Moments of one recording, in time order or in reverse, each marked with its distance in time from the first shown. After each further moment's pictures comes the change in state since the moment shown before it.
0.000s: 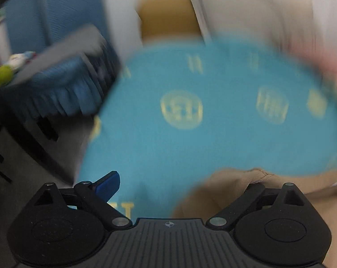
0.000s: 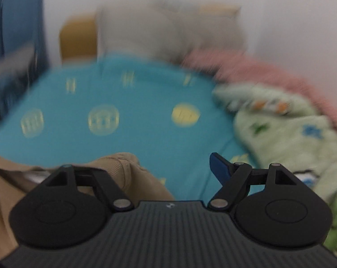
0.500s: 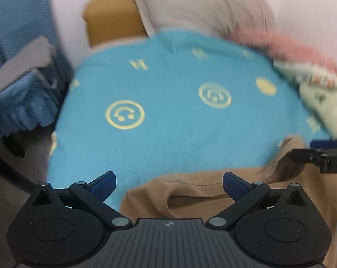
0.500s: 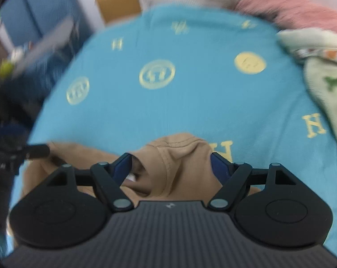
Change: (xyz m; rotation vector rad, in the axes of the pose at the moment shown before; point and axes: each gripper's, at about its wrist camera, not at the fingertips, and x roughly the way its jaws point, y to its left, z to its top) left arm -0.062 0.011 -0.017 0.053 -0.091 -0.223; right arm -0.022 0.000 -0.011 0.136 0.076 0.321
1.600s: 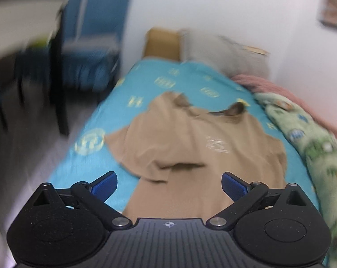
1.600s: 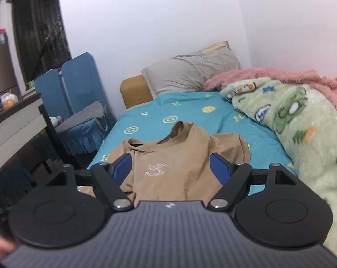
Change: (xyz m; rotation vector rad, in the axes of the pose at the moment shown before) left arm -0.256 -0.020 -0.309 -0.364 -0.227 -0.013; right arm -0.359 0.091 -0.291 0.128 -0.471 -0.034
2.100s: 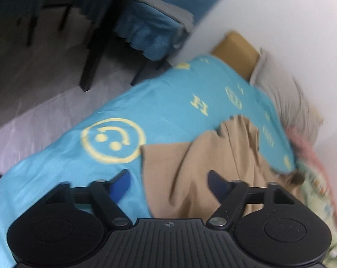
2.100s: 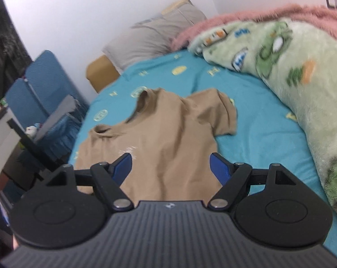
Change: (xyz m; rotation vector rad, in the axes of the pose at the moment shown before) left arm 0.138 0.097 0.036 -0.427 0.024 0.058; right arm 0.092 -0.063 -0.023 0.277 0.184 -0.074
